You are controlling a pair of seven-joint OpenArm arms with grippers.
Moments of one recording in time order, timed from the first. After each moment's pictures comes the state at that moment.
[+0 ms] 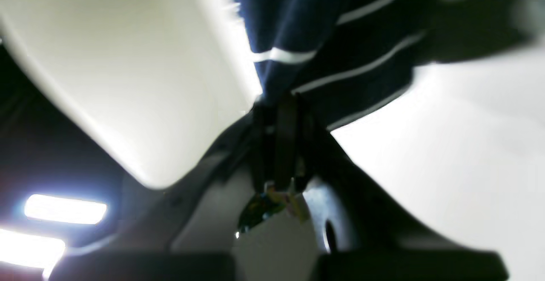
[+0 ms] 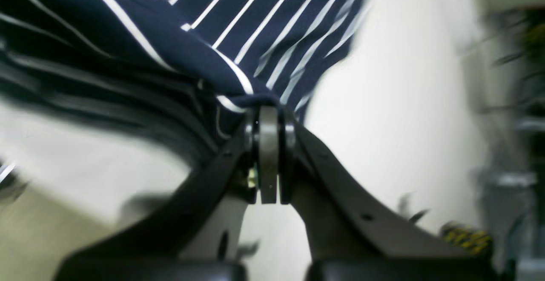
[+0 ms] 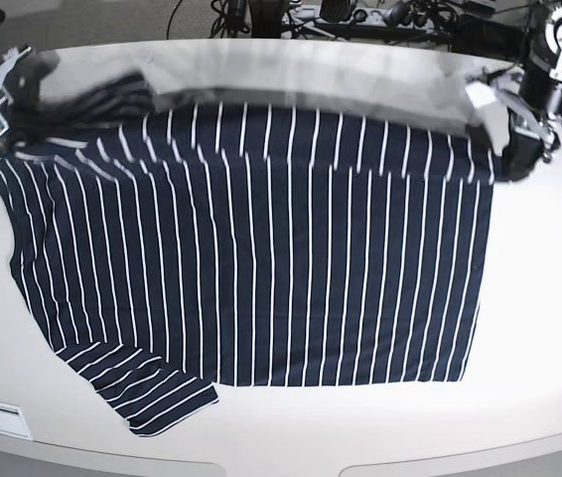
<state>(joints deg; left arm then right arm) 45.0 -76.4 19.1 121.7 47.5 13.3 39.9 -63.0 44.0 41.9 133.6 17.9 19.8 -29.1</state>
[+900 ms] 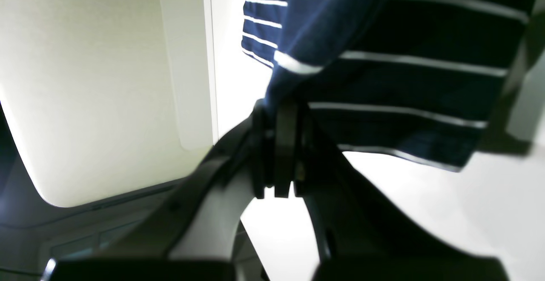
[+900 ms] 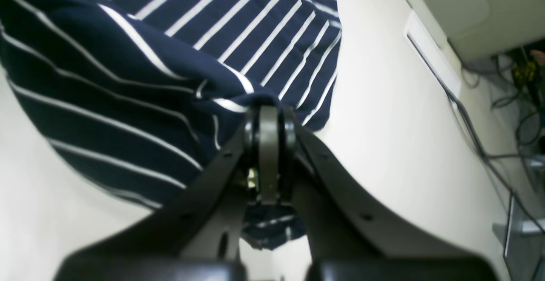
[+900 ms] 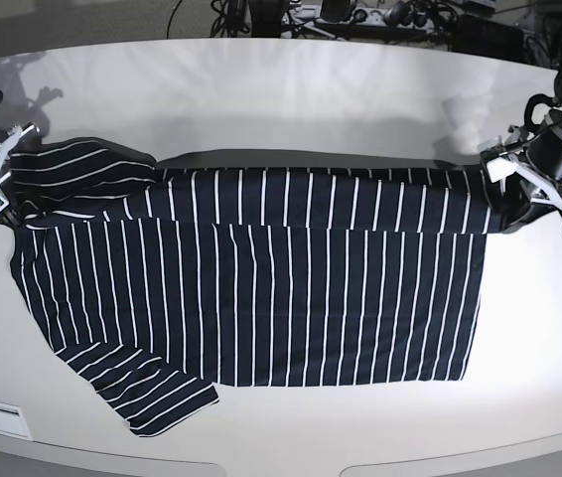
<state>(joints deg) 30.4 -71.7 12.1 113.6 19.3 3.8 14.4 -32.8 44.9 24.8 116.2 17.6 27.7 -24.4</state>
